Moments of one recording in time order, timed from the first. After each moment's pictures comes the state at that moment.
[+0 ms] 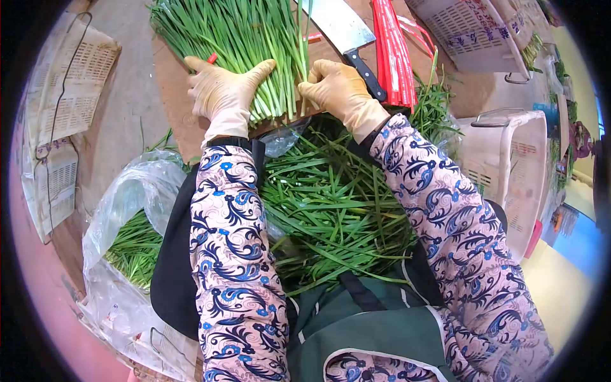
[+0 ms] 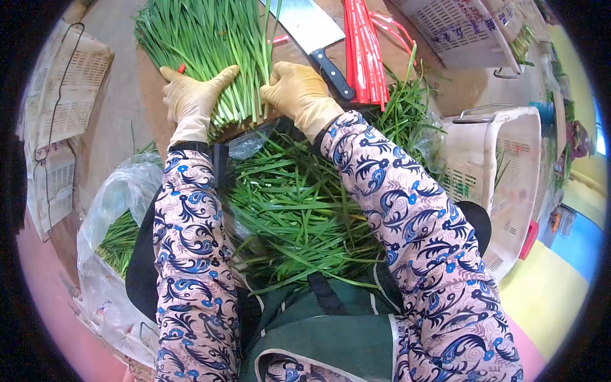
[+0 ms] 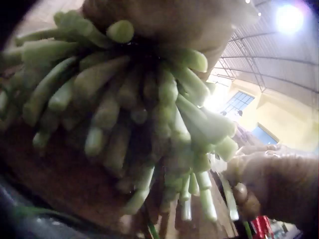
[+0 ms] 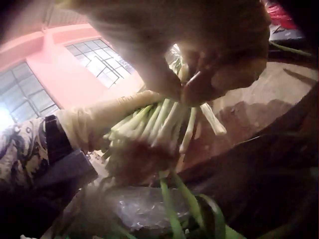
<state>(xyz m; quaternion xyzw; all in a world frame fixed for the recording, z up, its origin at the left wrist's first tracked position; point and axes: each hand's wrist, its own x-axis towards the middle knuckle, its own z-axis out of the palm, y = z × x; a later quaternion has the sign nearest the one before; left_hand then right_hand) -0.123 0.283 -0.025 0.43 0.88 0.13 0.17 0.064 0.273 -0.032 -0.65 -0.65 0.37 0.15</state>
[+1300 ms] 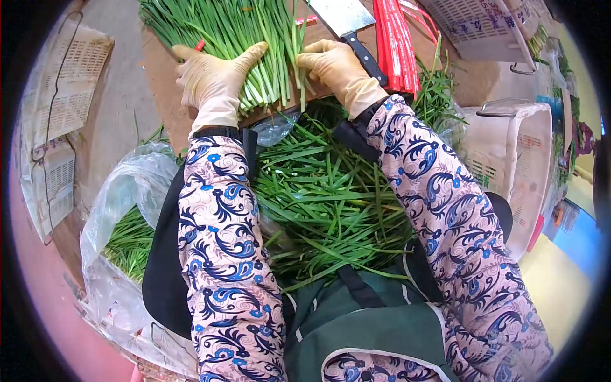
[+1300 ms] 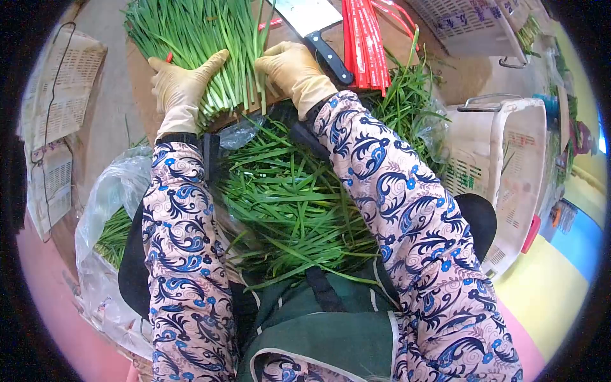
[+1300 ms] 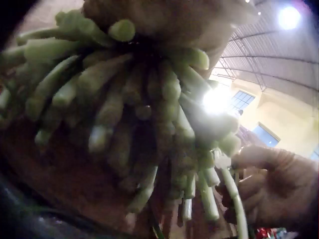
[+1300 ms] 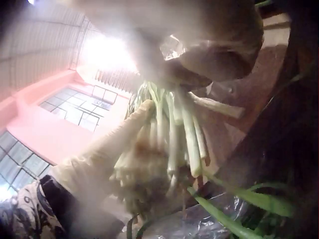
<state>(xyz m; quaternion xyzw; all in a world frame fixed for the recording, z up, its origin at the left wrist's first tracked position) -0.124 0.282 -0.030 0.44 0.87 0.14 0.16 0.066 0.281 -0.051 -0.62 -0.42 0.58 0.31</state>
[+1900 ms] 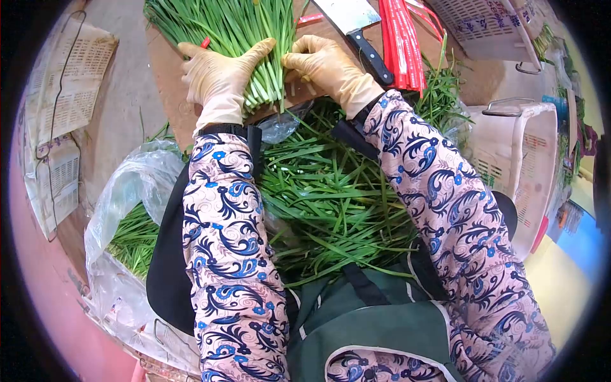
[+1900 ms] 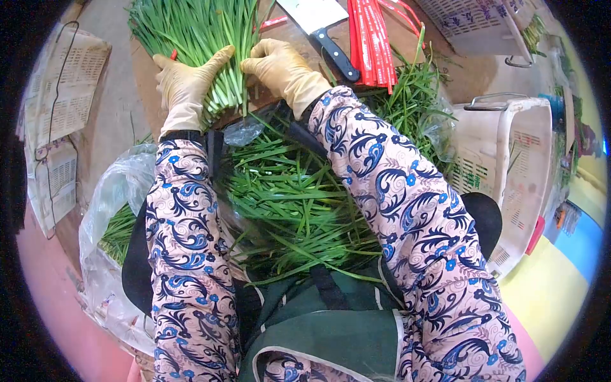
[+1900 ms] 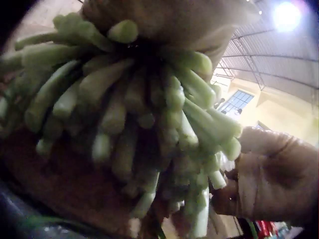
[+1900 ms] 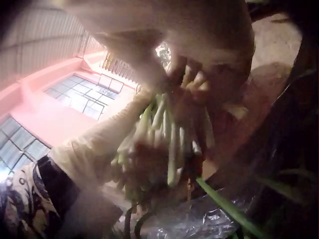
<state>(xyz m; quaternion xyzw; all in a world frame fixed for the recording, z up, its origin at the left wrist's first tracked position) -0.126 0.282 -0.031 0.45 0.87 0.15 0.16 0.045 0.280 -0.039 -0.55 -0.41 0.67 0.29</state>
